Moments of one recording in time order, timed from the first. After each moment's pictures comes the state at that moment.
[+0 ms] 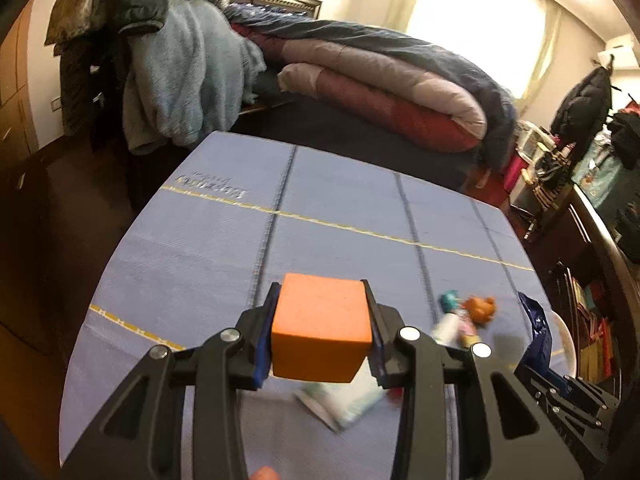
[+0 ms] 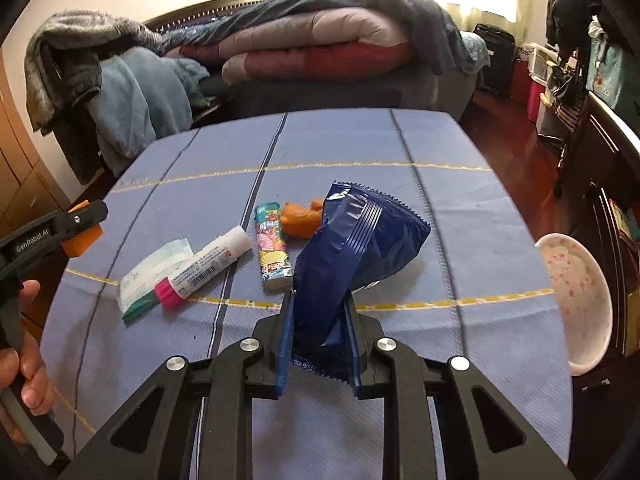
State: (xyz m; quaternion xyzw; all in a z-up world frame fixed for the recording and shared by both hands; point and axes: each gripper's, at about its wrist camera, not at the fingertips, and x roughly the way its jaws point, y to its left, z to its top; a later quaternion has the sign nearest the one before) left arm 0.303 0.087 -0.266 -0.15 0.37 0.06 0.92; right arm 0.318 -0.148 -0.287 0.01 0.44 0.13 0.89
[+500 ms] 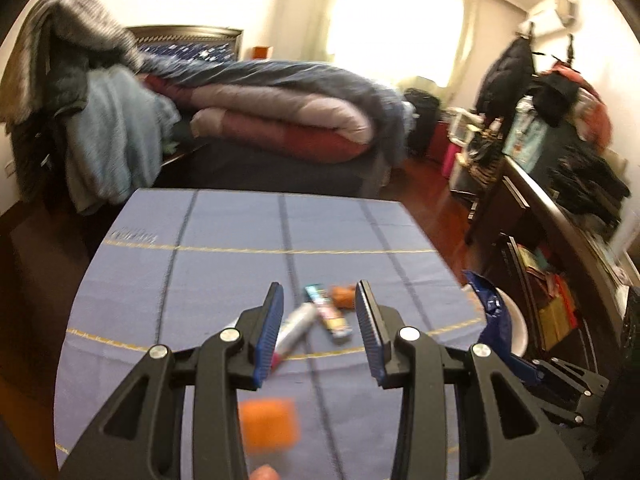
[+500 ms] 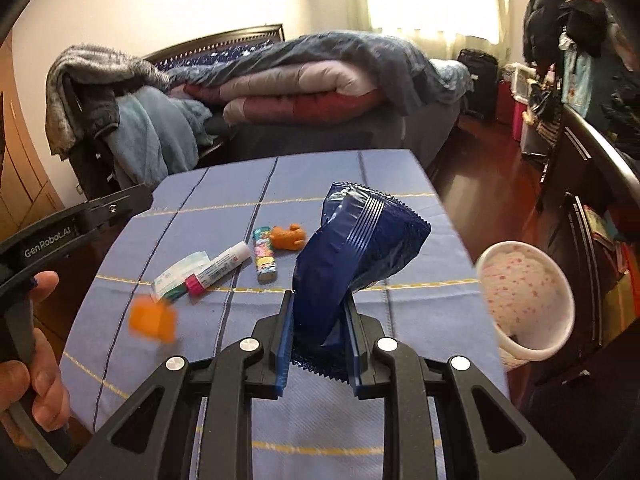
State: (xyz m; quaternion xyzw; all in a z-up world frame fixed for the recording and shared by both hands) left arm 0.252 -0.022 -0.194 -0.08 0.32 -0.05 0.94; right arm 0.256 -0.199 -0.230 0.02 0.38 0.12 0.91
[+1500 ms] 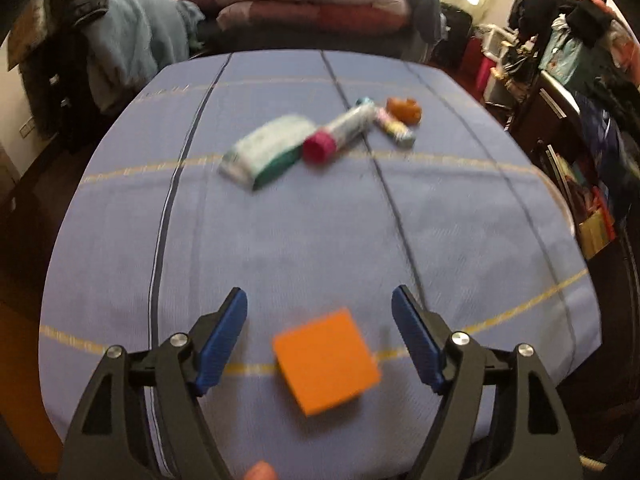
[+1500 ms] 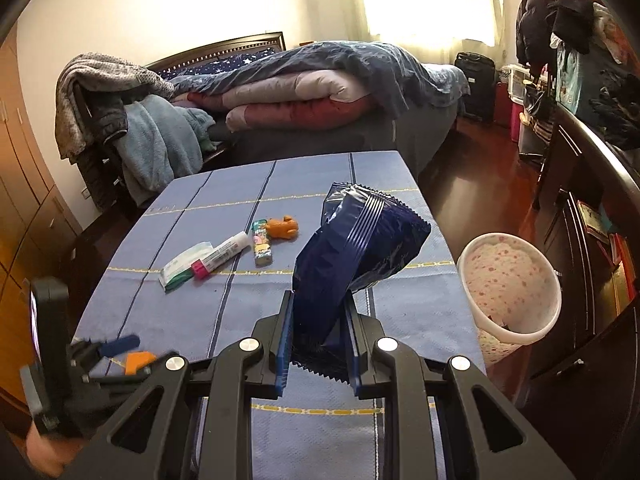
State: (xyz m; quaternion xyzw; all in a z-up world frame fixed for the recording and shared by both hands) left arm 0.184 0.002 -0.316 -0.05 0.48 0.01 0.88; right arm 0.225 -0.220 -0.228 0.03 0.38 0.13 0.92
